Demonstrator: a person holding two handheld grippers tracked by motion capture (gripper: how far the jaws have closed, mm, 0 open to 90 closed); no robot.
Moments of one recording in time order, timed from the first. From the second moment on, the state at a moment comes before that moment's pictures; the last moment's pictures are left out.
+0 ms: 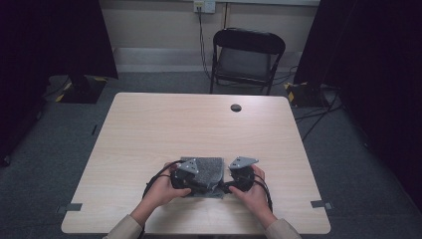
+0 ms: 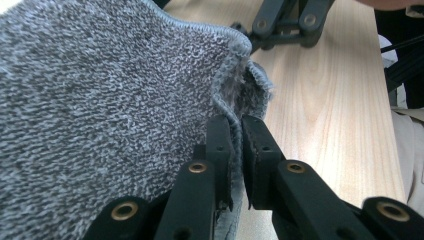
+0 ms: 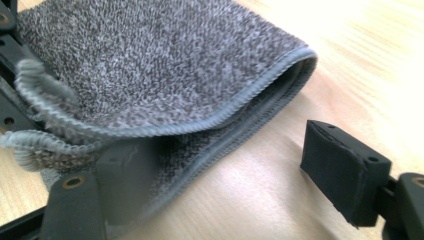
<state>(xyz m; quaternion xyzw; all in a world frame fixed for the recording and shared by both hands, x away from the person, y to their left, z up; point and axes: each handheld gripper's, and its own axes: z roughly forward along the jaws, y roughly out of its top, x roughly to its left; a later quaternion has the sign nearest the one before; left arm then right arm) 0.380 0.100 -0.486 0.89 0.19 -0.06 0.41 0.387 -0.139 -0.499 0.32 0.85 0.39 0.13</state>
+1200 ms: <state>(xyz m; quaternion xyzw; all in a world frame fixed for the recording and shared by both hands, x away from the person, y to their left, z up) 0.373 0.096 -0.486 0.89 0.19 -0.03 0.41 0.386 -0.132 -0.476 0.31 0.86 0.39 0.11</state>
